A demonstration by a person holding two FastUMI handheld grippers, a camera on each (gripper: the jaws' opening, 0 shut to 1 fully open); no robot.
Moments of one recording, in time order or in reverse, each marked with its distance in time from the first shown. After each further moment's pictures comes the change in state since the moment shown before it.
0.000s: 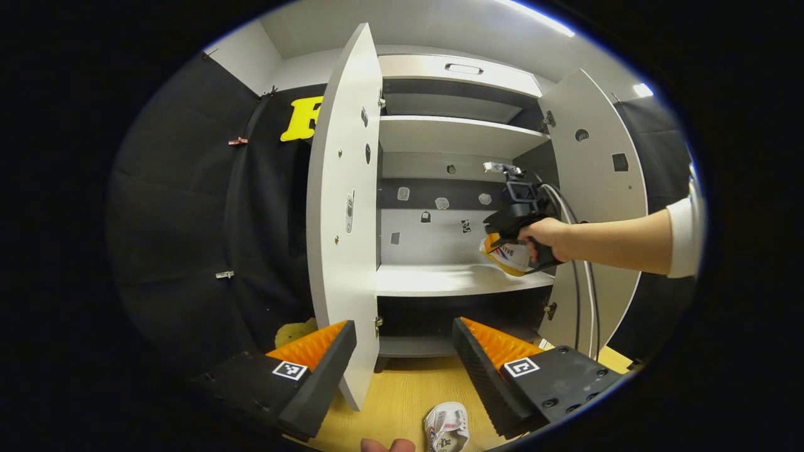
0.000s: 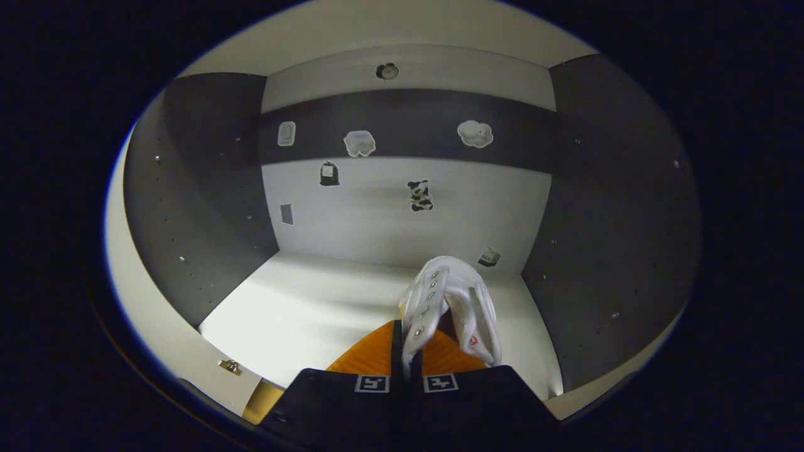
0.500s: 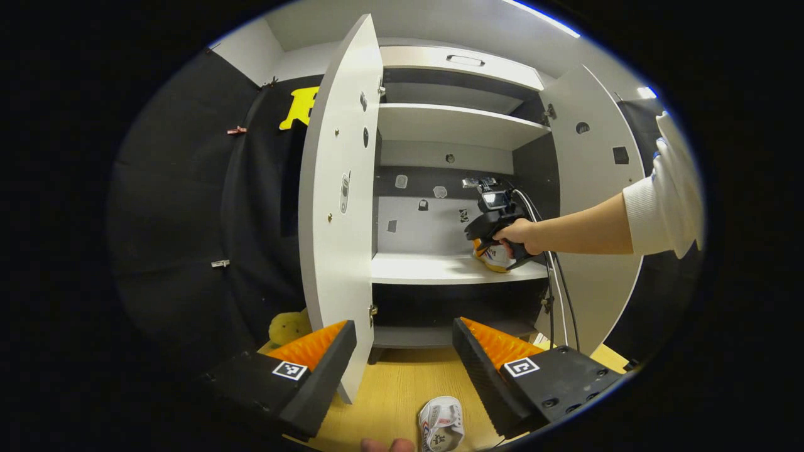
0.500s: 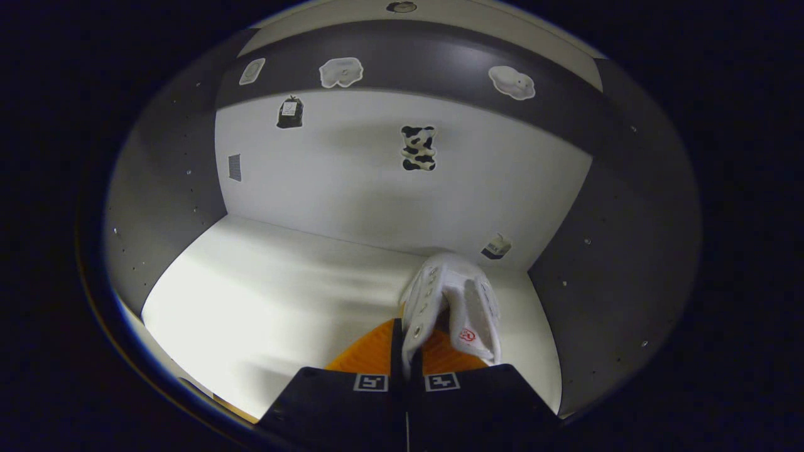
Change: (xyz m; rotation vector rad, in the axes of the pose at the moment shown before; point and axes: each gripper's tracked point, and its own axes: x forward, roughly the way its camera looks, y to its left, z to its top) left arm 0.003 -0.003 -0.017 -0.026 0.046 -0.003; right arm 0.064 -0.015 -0.020 -0.132 0.111 -0.118
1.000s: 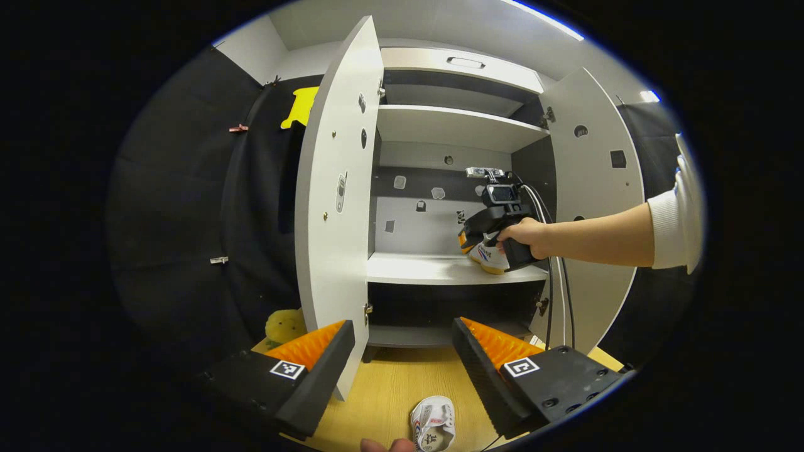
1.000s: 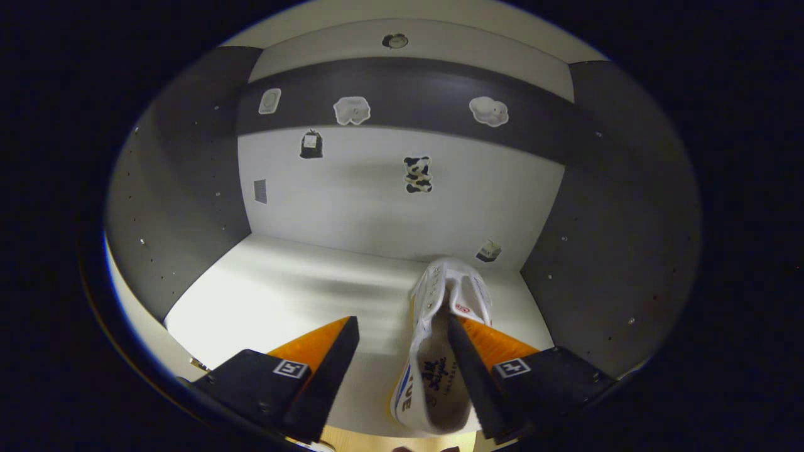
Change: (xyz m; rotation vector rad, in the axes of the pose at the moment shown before) left arm -0.008 -0.013 0.000 -0.009 -0.009 -0.011; right arm -0.066 0.009 0.009 0.098 -0.120 0.055
